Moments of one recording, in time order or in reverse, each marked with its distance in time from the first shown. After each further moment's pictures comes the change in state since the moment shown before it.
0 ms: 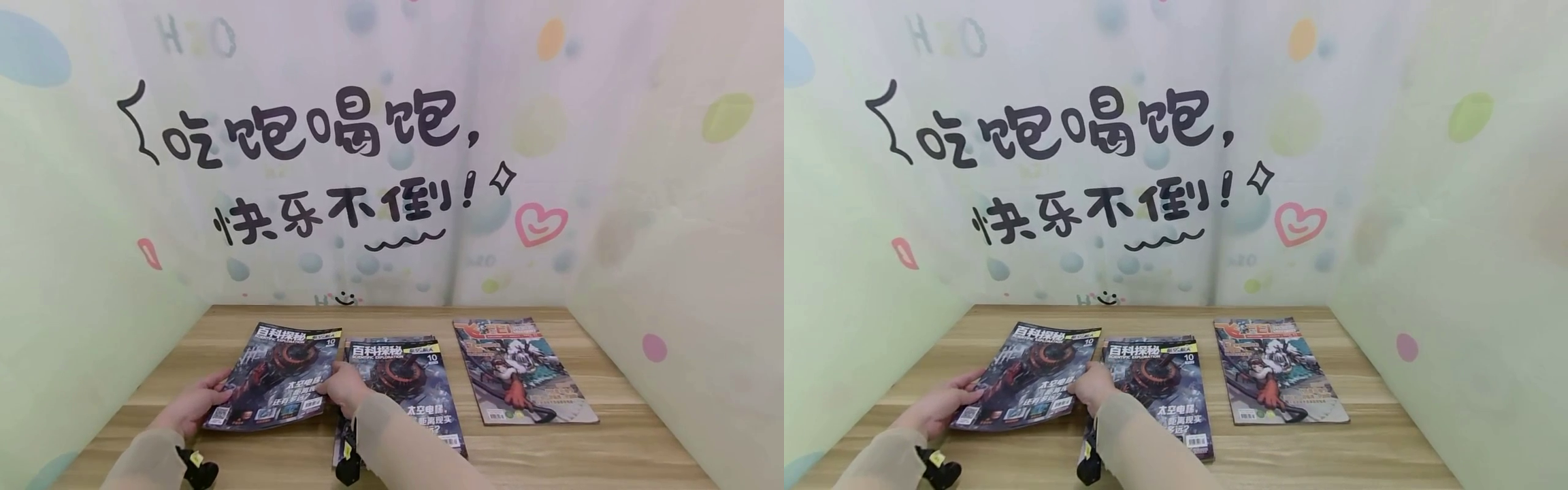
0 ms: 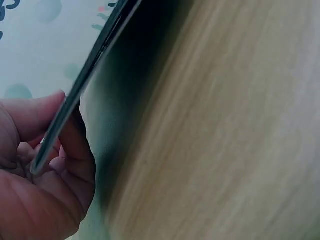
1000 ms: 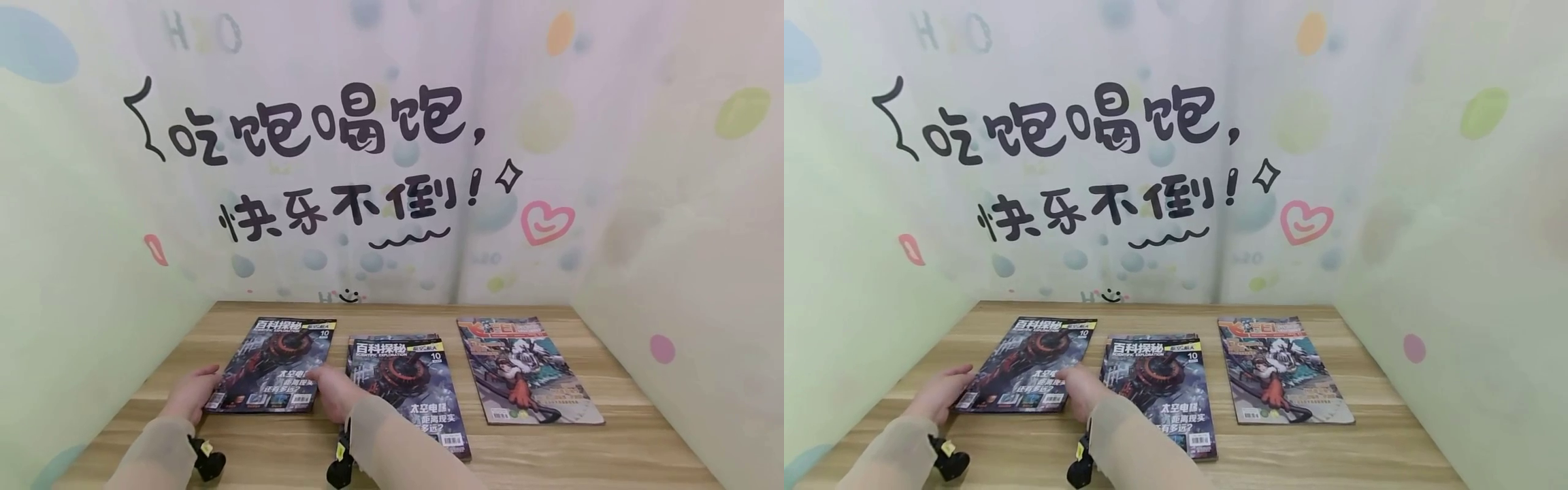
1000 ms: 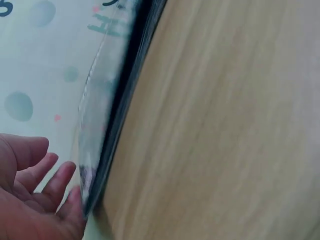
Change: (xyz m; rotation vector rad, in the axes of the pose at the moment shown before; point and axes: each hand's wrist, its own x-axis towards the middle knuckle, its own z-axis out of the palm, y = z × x) left_hand -0.002 0.013 0.002 0.185 0.293 -0.045; right_hand 0.006 0.000 0.030 0.355 -0.121 0.114
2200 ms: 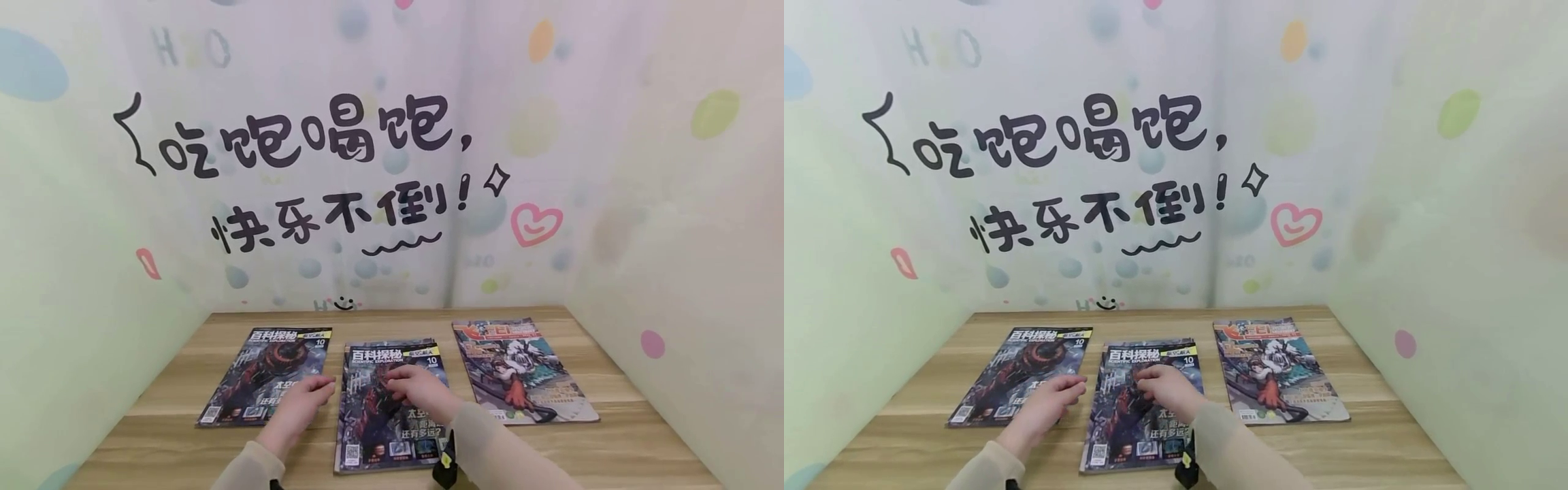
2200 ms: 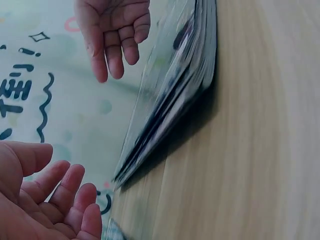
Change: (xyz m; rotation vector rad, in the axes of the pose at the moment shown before) left_hand -0.063 0.049 0.167 0.054 -0.092 0.312; right_hand -0.062 -0.035 -0.159 -0.543 -0.037 -0.160
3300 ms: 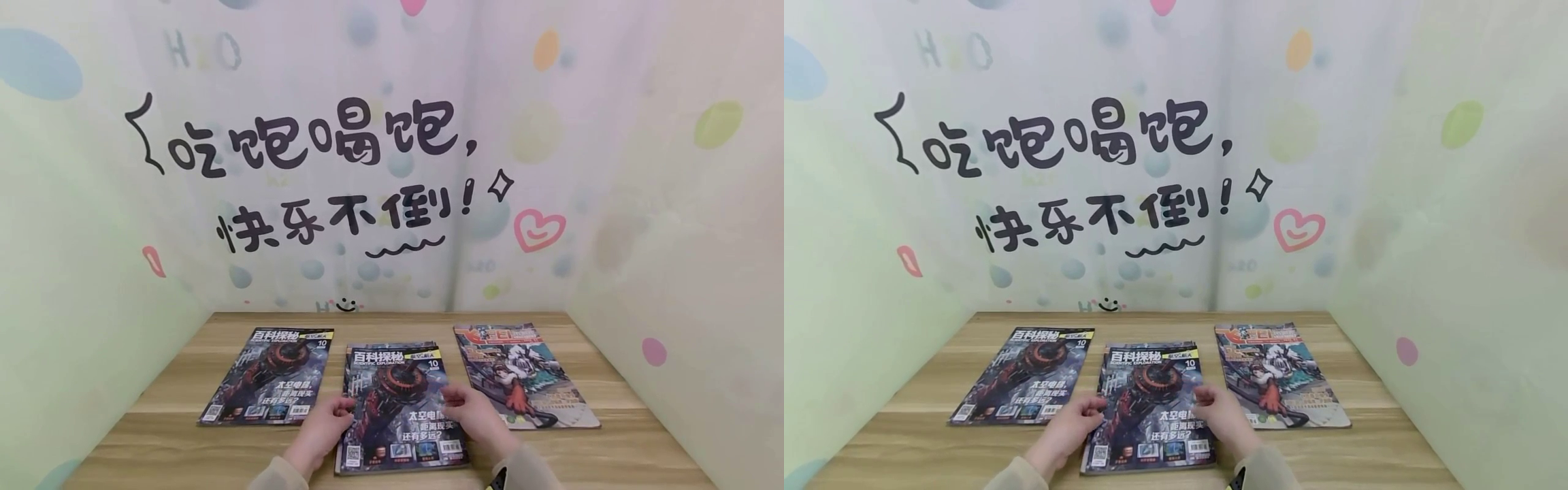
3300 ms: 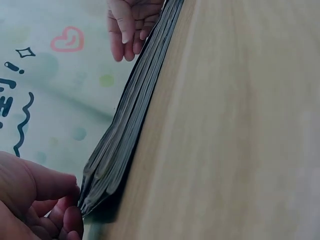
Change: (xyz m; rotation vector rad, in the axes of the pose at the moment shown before) left_hand -0.020 -0.016 0.037 0.001 -0.066 0.031; right_hand -0.049 0.048 -0.049 -0.134 0.272 -0.031
